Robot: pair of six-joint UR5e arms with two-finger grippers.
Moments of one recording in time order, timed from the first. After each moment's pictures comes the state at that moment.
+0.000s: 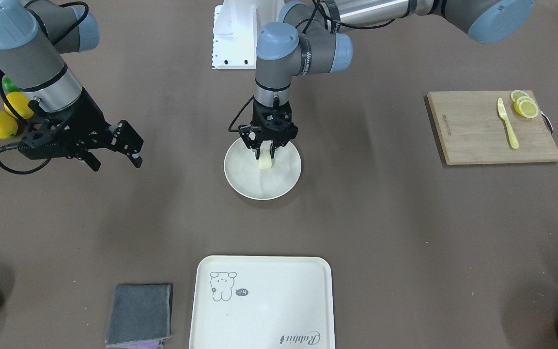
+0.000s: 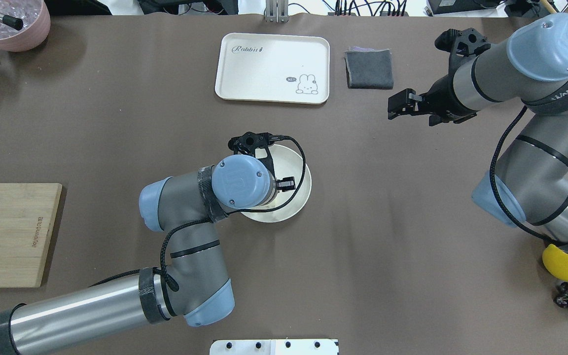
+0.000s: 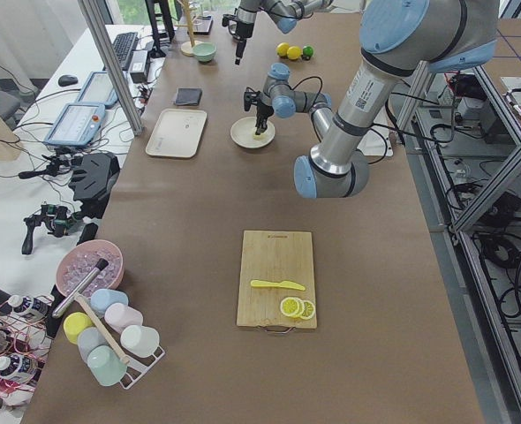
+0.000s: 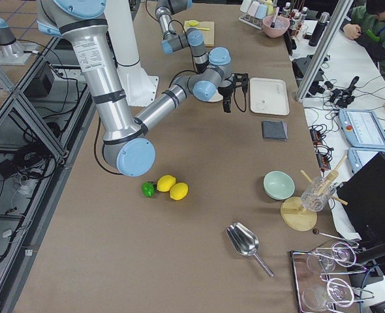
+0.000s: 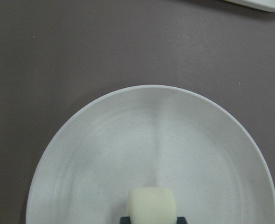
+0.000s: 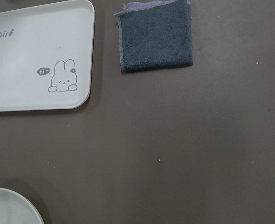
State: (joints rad) left arm -0.40 -2.34 -1.51 -1.79 -1.58 -1.44; right arm 0.86 -1.23 1.88 -1.30 2.03 1.13
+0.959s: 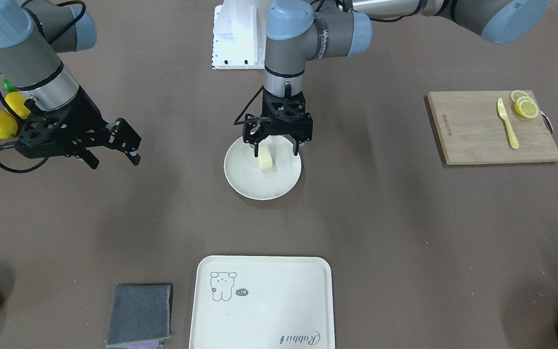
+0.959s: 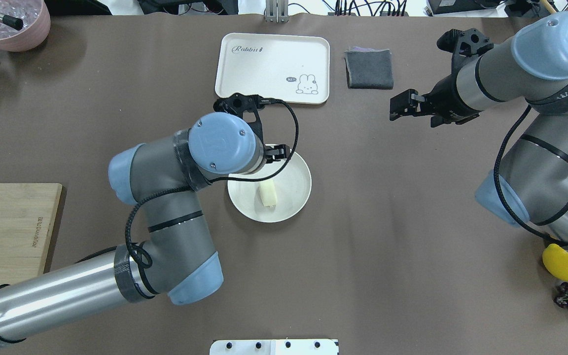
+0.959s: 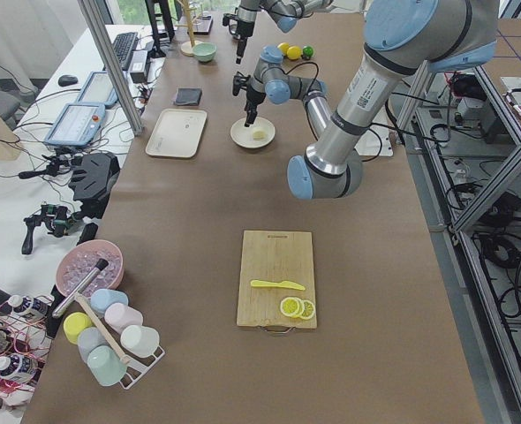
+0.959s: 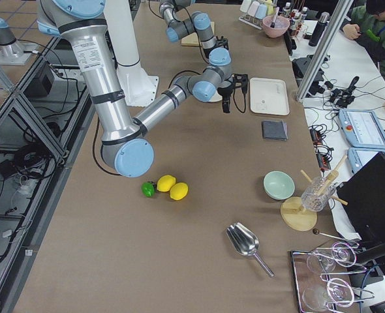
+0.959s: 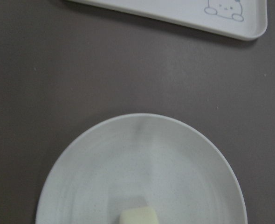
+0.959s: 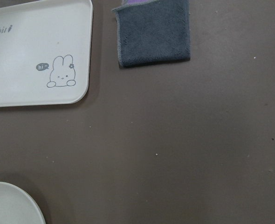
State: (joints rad) left arm -0.53 -2.33 -1.67 -1.63 -1.60 -1.29; right arm 0.88 -1.25 1.88 -1.31 2.08 1.12
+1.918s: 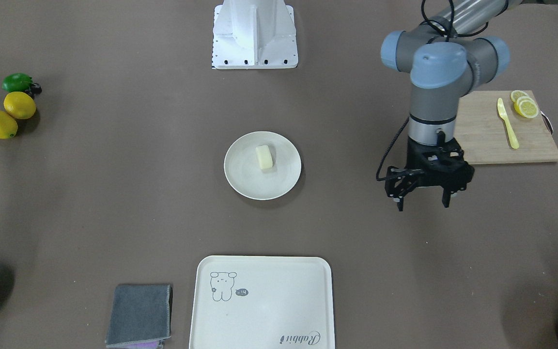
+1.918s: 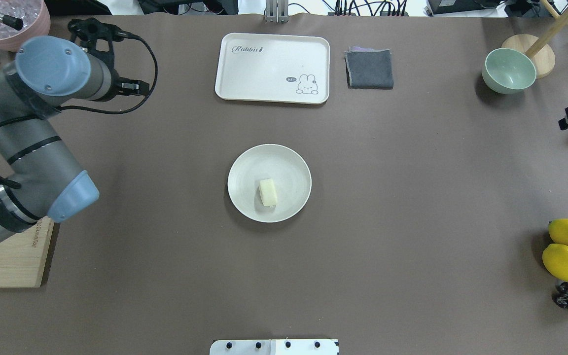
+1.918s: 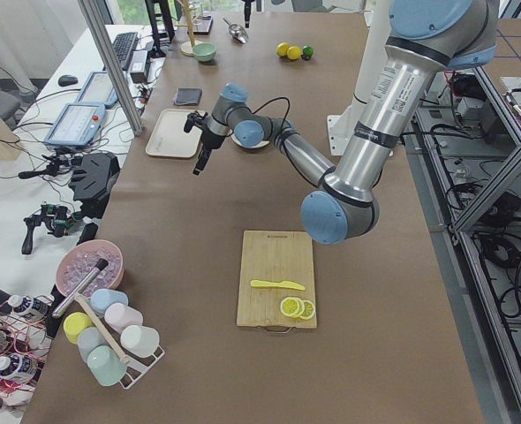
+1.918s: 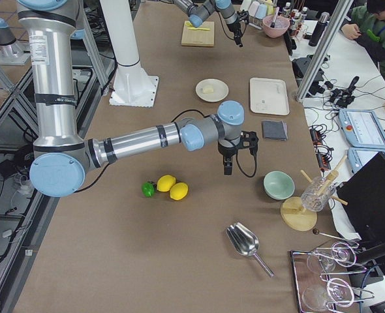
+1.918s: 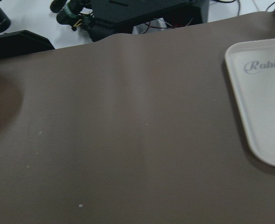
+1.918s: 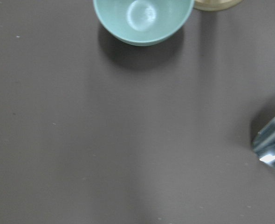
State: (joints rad) left arm -0.86 -1.98 -1.73 -1.75 -1.64 -0.88; right arm 1.34 -1.55 1.78 -1.49 2.31 0.34
